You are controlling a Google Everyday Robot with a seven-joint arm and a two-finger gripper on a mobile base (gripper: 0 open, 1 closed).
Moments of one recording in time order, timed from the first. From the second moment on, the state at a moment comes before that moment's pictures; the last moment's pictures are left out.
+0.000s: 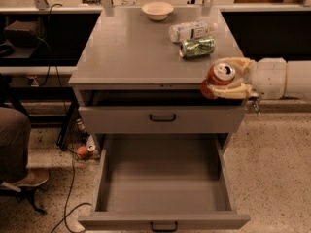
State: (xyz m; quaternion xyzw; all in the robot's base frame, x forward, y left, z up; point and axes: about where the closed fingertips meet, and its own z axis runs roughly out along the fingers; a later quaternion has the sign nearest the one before) arm 0.573 -0.178 0.887 -0.57 0.56 0.20 0.57
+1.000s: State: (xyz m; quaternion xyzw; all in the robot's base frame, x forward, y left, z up) arm 0.662 -0.185 0.917 -0.56 0.63 0.23 0.48
